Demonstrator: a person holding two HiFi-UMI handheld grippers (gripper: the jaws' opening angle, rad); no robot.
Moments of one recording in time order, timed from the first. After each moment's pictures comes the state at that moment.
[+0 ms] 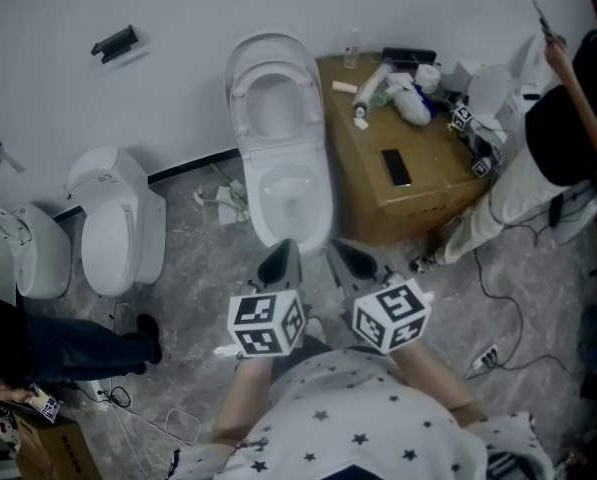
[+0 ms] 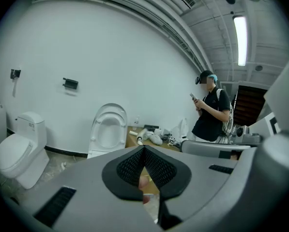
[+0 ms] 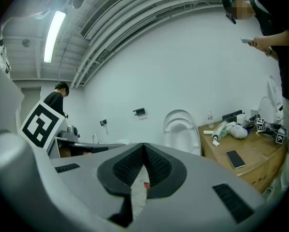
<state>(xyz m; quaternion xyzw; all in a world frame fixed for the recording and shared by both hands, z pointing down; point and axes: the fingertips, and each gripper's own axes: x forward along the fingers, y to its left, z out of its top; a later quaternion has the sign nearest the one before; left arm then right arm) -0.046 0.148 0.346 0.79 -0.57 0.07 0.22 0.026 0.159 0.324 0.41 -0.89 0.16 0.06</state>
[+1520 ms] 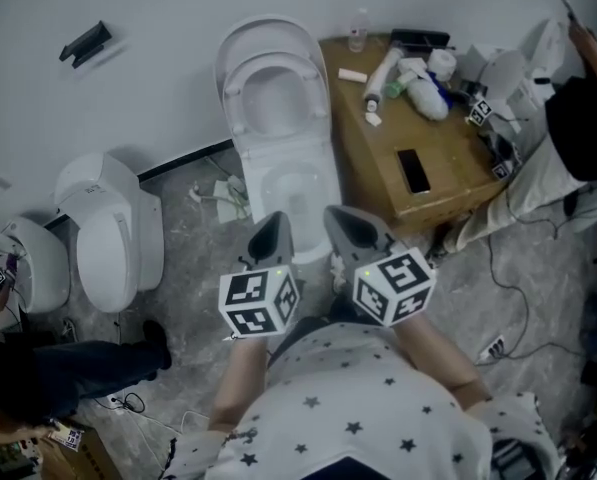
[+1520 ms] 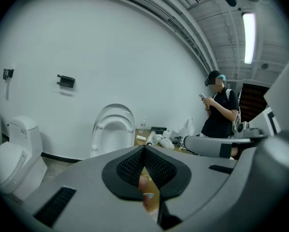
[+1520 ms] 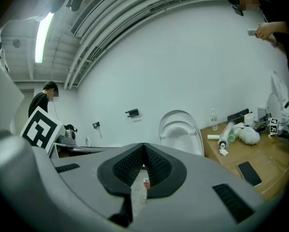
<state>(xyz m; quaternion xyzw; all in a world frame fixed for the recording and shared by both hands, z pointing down) -0.095 0.002 0.364 0.79 -0.57 0.07 0.22 -0.013 0.009 0.335 0.42 -0.89 0.17 0.05</state>
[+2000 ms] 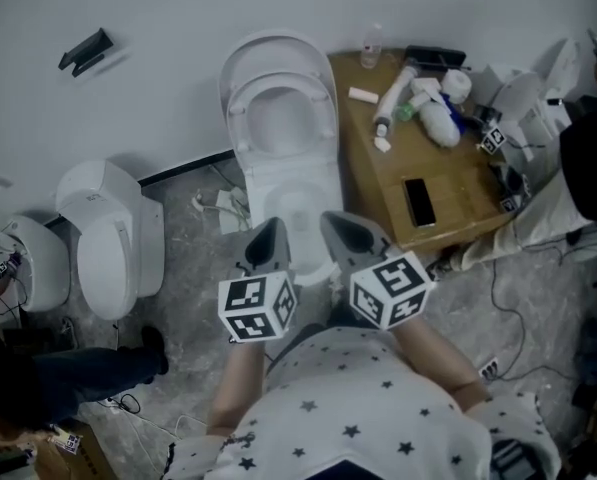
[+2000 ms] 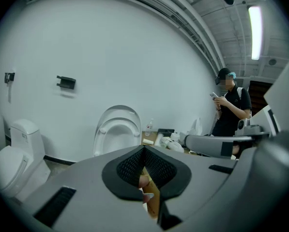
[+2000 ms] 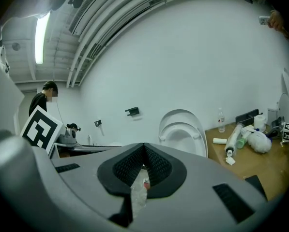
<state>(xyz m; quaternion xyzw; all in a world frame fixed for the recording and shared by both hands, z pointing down) -0.102 -0.069 0.366 0.77 -0.59 0.08 0.22 -0.020 -0.067 0.338 0.39 -0.90 0.17 0.07</state>
